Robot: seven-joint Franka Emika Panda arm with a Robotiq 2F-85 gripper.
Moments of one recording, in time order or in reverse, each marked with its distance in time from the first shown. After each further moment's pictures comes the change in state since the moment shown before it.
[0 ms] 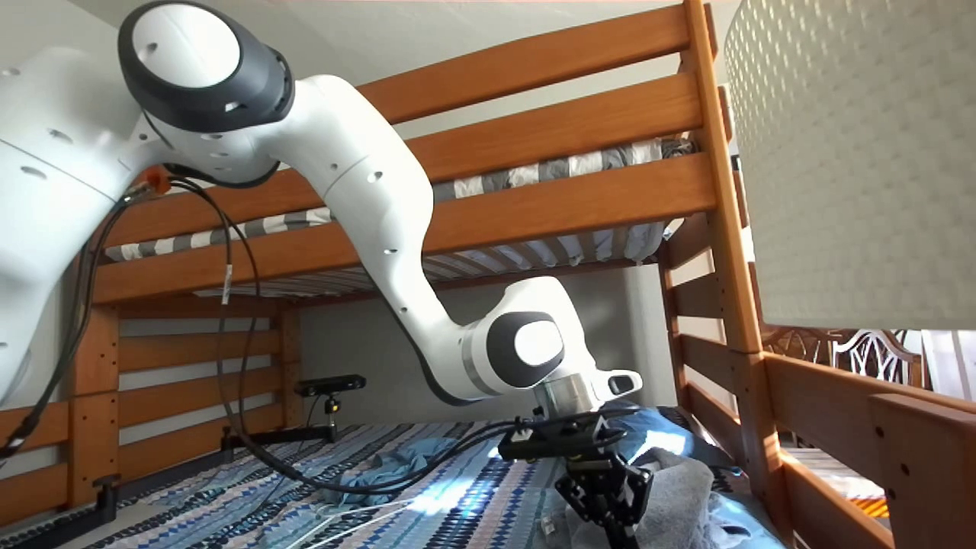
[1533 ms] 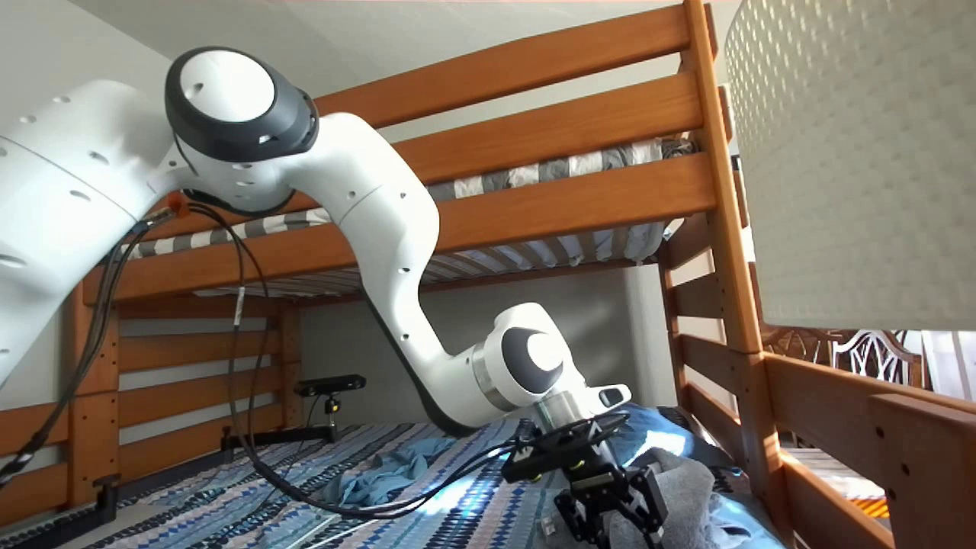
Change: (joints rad) arm 0.172 0.087 -0.153 0.066 -0.259 -0.015 0.234
